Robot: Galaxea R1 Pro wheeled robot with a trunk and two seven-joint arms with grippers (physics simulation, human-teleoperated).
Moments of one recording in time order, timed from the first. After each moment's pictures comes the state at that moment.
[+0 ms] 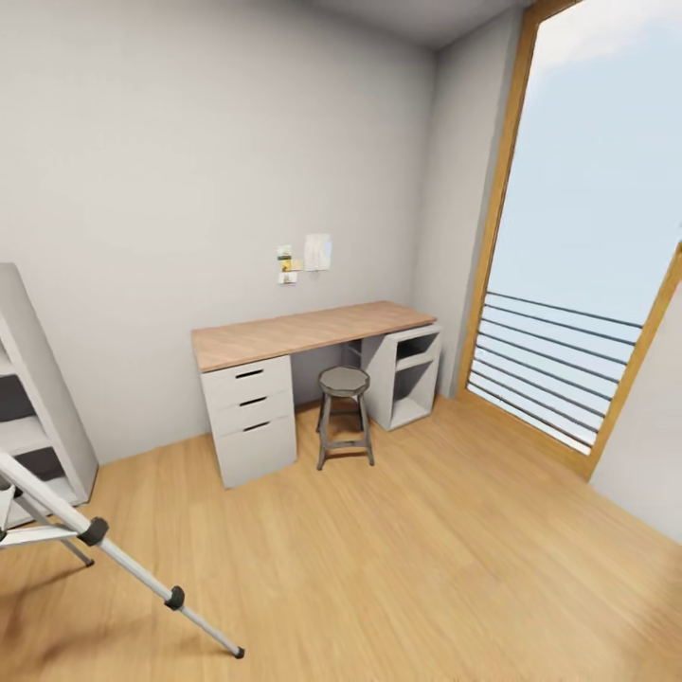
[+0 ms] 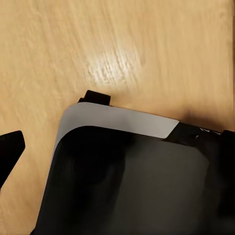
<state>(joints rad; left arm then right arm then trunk) 0.01 0.00 0.01 -0.25 0.27 -0.05 0.01 0.00 -0.02 0.01 -0.13 0.01 -0.05 -0.03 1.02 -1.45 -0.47</state>
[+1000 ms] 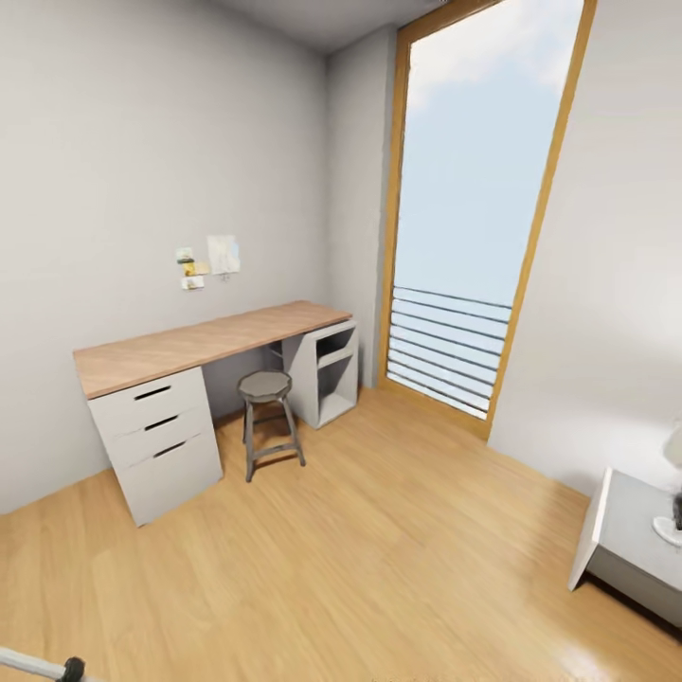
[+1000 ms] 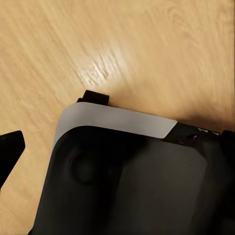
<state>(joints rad) 0.01 -0.01 0.01 -0.25 0.27 -0.05 0.01 0.00 -0.03 0.01 -0.12 0.01 -0.05 -0.03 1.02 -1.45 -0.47</state>
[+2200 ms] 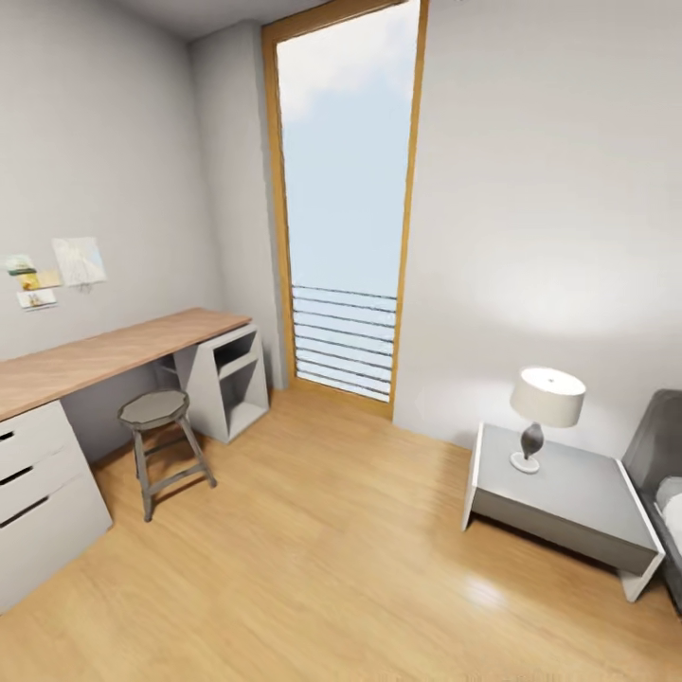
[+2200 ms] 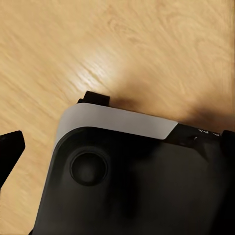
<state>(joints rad) 0.01 0.00 0.01 -0.25 0.27 -0.05 0.01 0.00 -0.03 0.01 -0.12 0.01 -0.05 -0.03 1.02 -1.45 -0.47</state>
